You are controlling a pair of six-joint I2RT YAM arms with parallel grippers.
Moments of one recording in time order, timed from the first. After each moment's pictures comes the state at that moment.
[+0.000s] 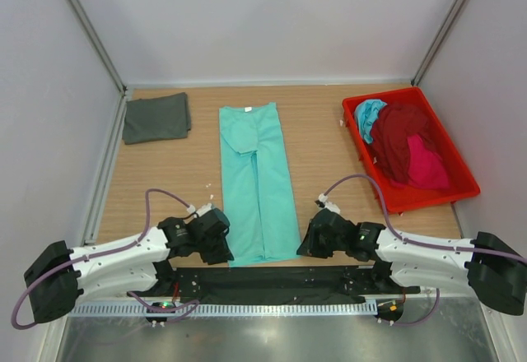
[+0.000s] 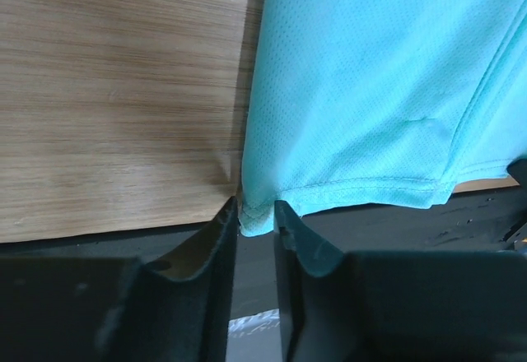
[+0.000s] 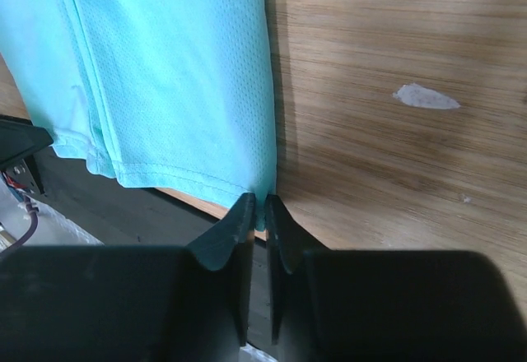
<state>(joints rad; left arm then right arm) -1.01 0.94 0.41 -0.62 -0.03 -1.32 1.04 0.97 0.30 -0.24 -0.01 1.15</state>
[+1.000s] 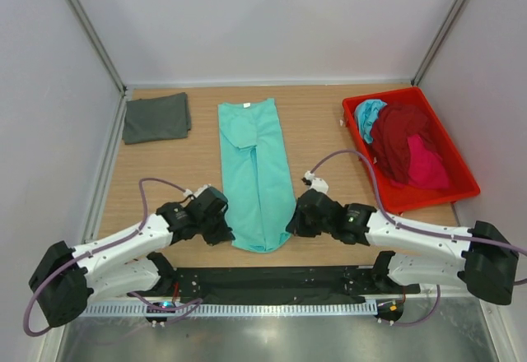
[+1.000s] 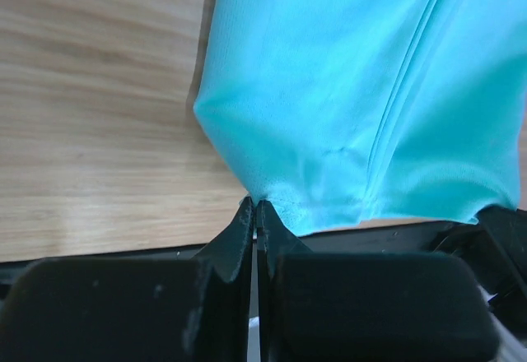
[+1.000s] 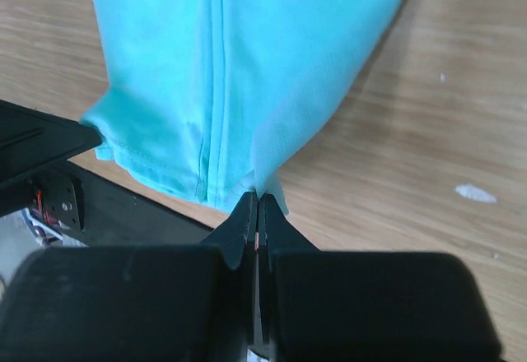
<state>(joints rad) -0.88 1.00 0.52 -0.62 -0.02 -1.29 1.05 1.06 0.55 -0.35 0.13 1.03</state>
